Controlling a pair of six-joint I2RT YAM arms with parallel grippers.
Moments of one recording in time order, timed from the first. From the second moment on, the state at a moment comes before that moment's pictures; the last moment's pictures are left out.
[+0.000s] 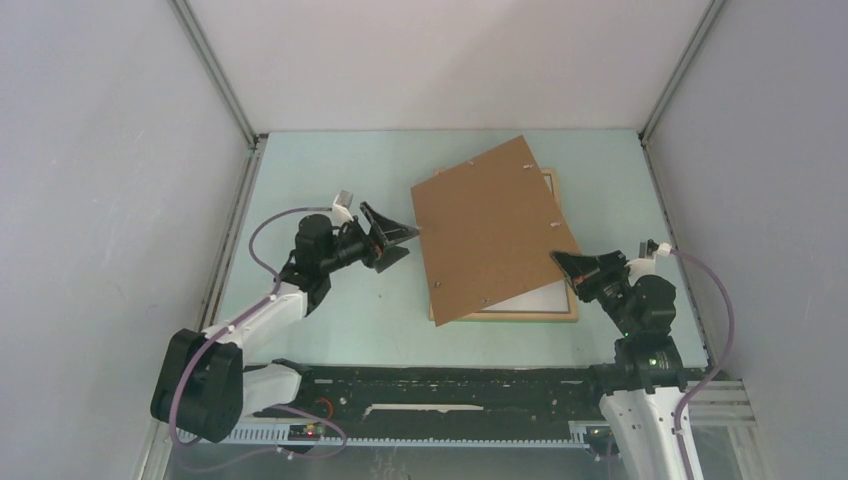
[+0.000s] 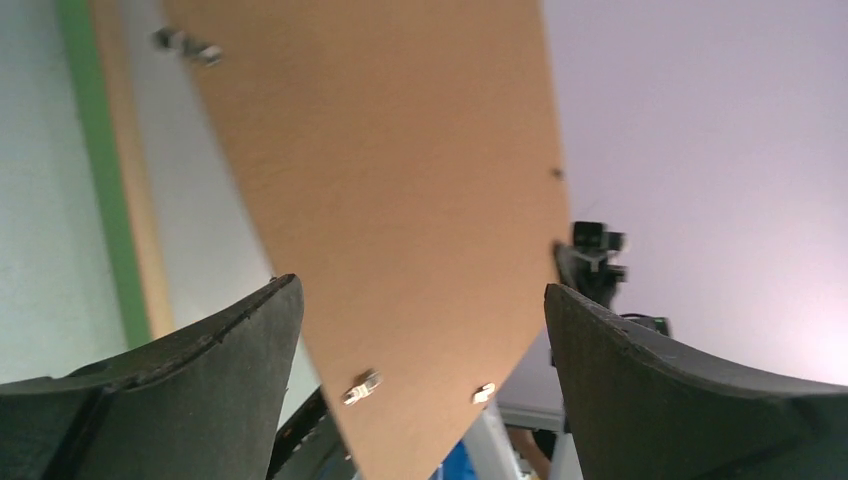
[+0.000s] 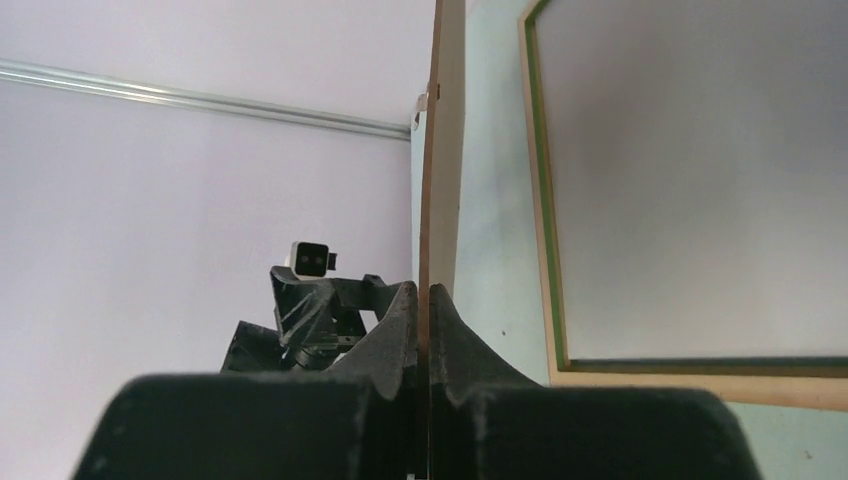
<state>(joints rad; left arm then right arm) -0.32 1.17 0.54 0.33 0.61 -1.18 0.04 0.31 0.45 -0.27 -0.32 1.20</state>
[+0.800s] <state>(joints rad) -0.39 1.24 0.39 0.90 0.50 -1.61 0.03 0.30 0.35 -0.06 -0.36 1.37</state>
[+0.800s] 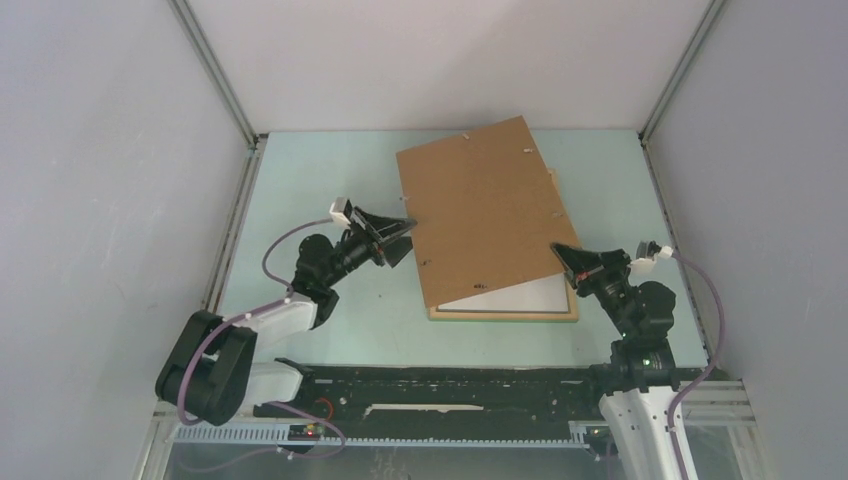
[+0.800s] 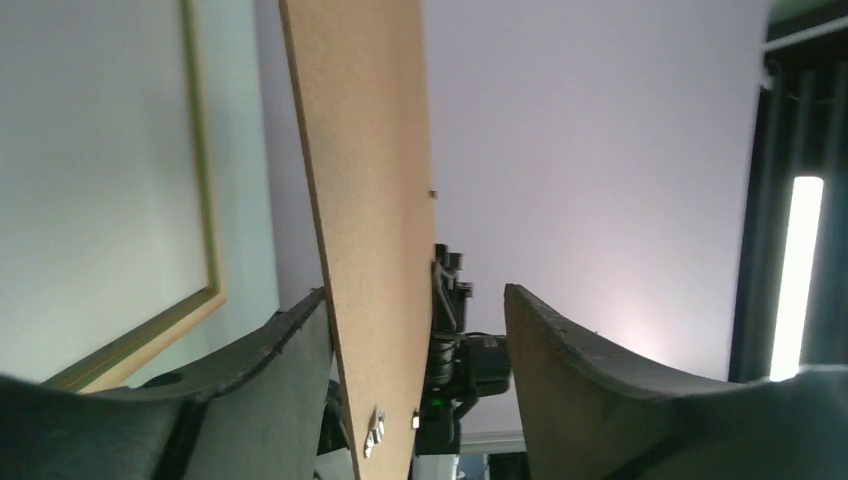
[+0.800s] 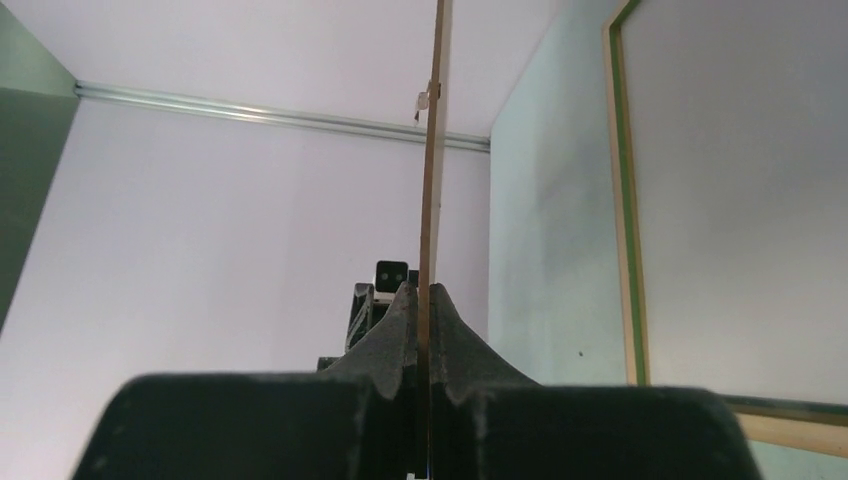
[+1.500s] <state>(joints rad) -0.44 1.32 0.40 1.13 0.46 -1.67 0.03 0.26 0.34 0.02 -0.36 1.44</state>
